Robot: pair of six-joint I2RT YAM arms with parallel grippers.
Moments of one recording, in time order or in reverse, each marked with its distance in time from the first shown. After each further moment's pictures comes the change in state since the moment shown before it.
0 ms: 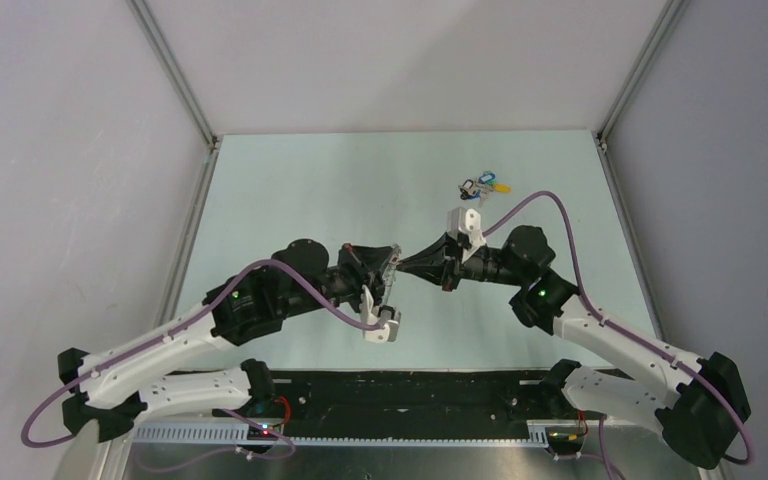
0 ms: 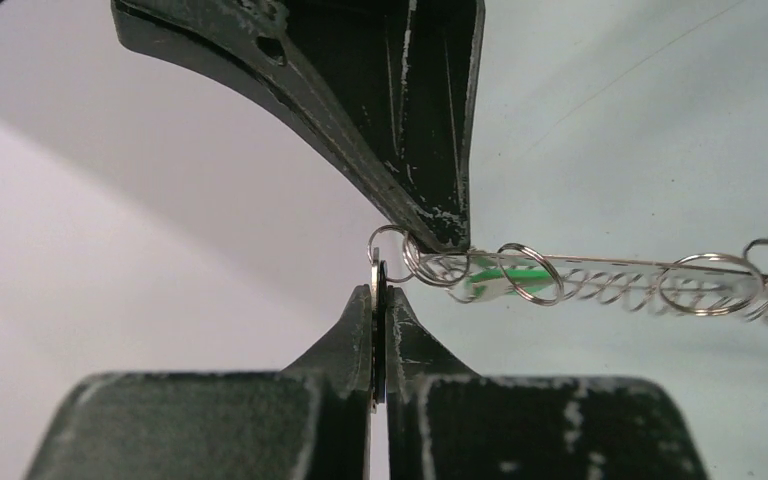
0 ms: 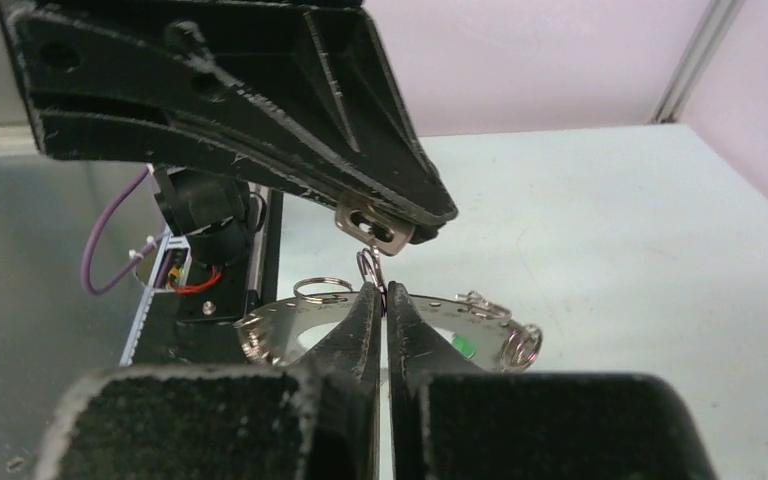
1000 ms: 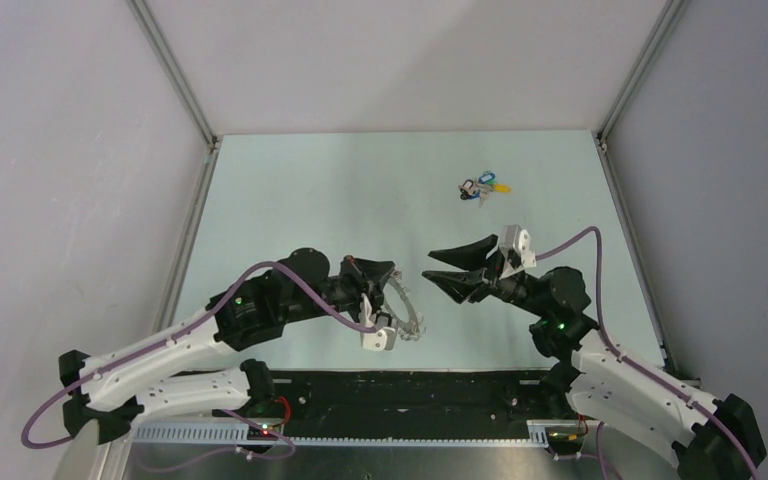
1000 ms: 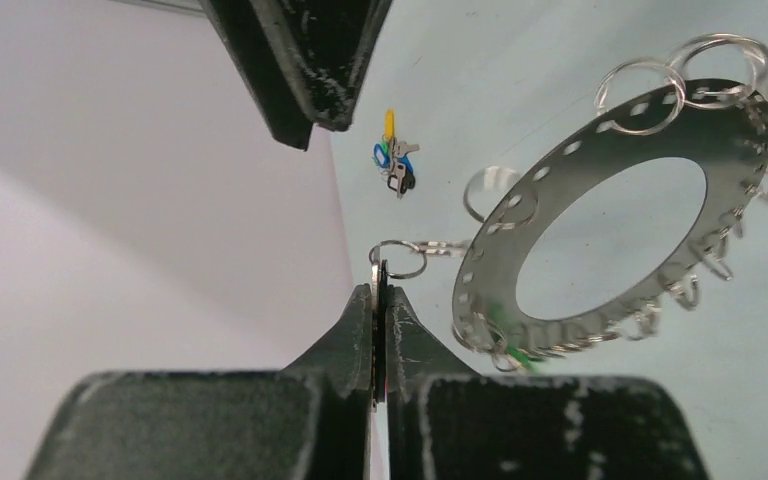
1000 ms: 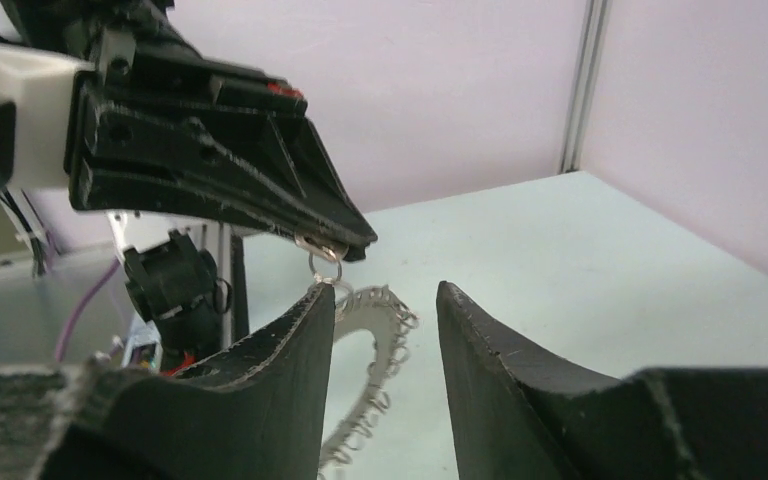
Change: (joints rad) left arm 0.002 -0.032 -0.092 0.040 0.053 -0.088; right arm -0.041 -0.237 -0.284 0.308 0.222 0.252
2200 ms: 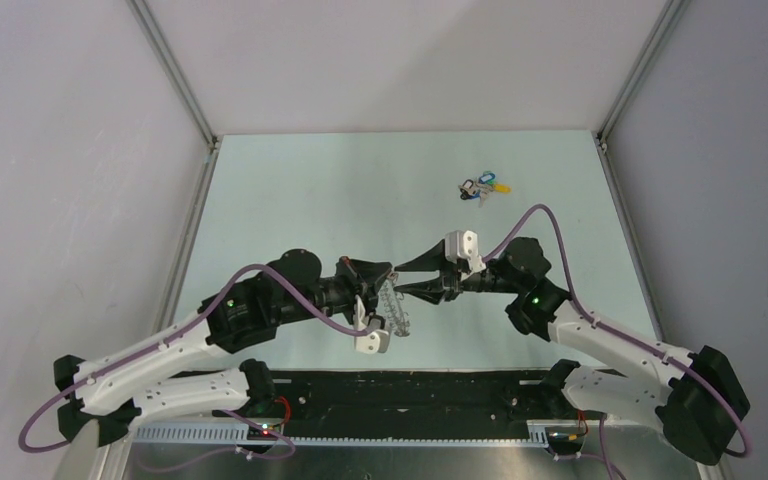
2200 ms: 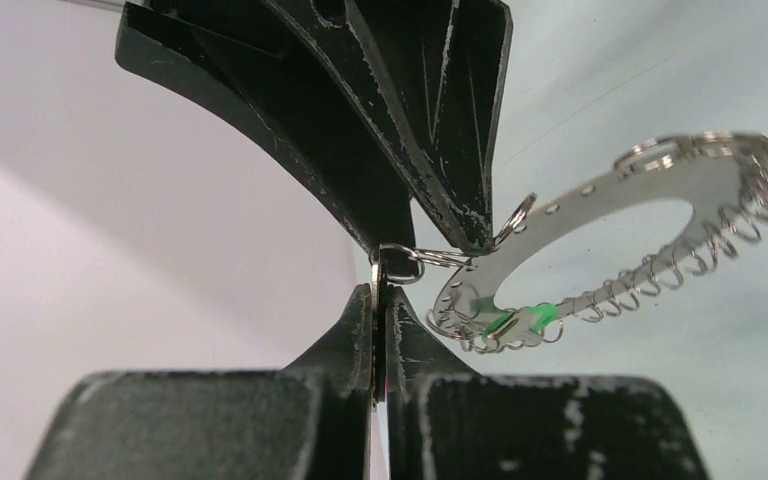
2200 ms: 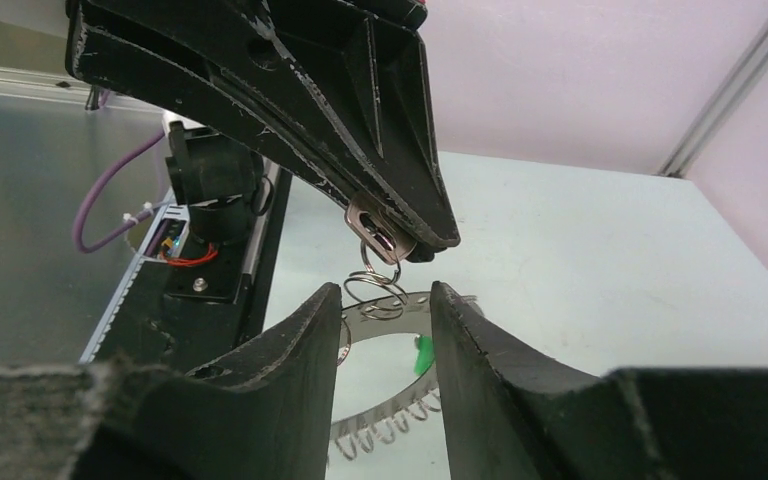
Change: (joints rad) left arm 0.000 -0.037 0.000 -0.013 0.020 0.003; right arm 0.074 0.244 0.195 -0.171 -0.270 -0.338
